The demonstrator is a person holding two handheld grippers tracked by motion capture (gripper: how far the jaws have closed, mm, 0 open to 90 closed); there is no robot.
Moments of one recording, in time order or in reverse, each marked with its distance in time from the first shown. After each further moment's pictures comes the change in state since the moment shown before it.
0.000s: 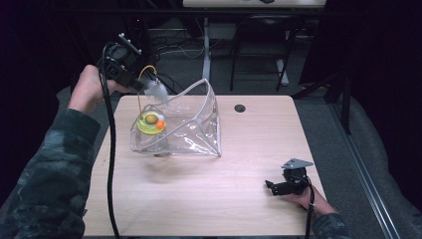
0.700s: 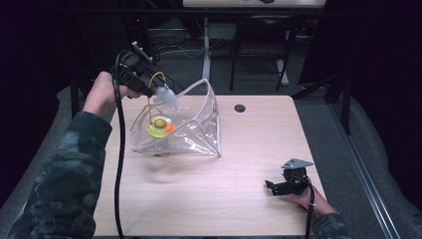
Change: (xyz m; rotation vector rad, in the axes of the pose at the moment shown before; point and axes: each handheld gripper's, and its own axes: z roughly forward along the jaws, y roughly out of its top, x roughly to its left) left arm -0.004 0.003 0.033 0.028 -0.062 -0.003; right arm 0.000 0.000 0.000 0.002 -0.002 0.000
